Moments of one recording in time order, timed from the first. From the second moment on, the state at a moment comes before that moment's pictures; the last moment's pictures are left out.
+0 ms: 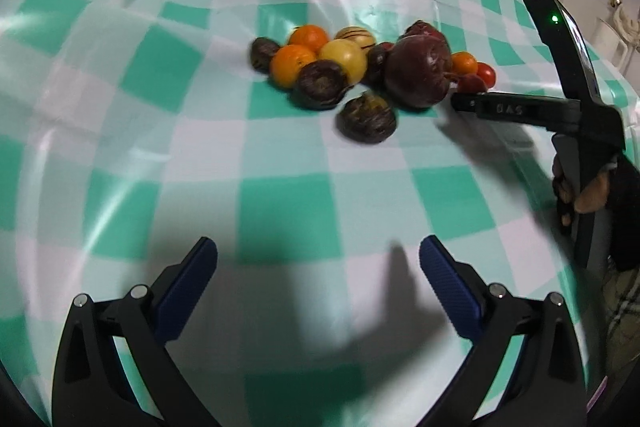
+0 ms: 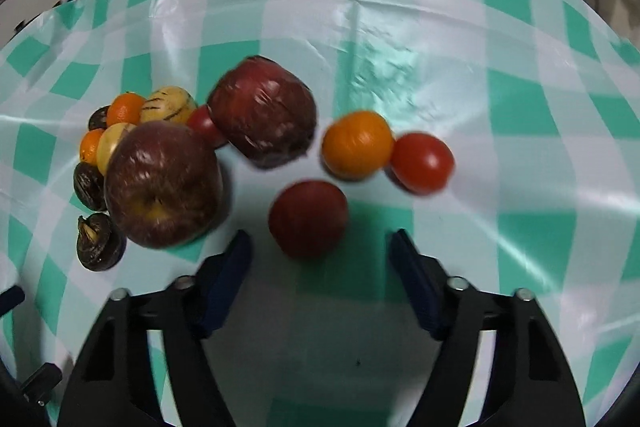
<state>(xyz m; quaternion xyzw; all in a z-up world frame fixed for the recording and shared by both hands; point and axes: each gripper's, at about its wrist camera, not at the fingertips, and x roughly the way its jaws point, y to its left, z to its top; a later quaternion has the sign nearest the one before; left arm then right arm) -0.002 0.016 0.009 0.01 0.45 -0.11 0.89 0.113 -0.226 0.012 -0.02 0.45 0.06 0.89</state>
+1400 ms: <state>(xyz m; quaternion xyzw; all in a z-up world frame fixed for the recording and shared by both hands) -0.110 -0.109 0.030 0.07 0.39 -0.20 0.90 -0.172 -0.302 0.039 0.10 0.38 0.05 0.92</state>
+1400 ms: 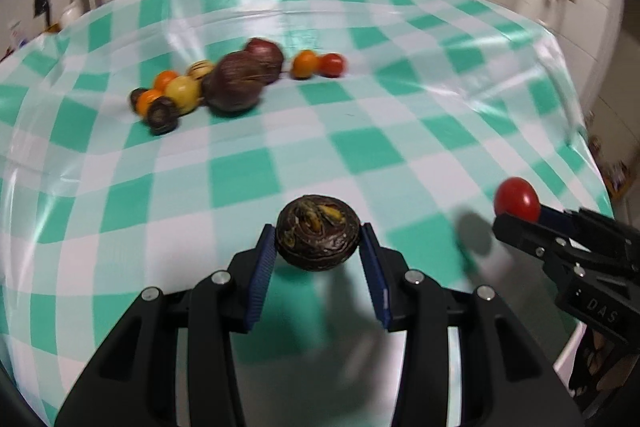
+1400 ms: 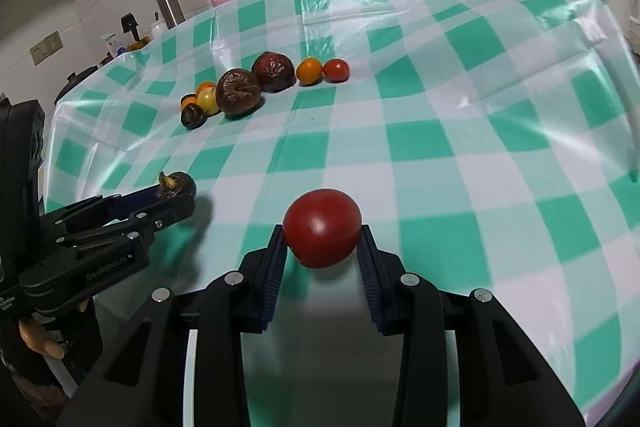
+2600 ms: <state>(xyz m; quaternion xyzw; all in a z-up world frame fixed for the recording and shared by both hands) -0.335 -0.366 -0.062 0.40 0.36 -0.56 0.63 -0.401 -0.510 -0.076 0.25 0.43 -0.22 0.84</state>
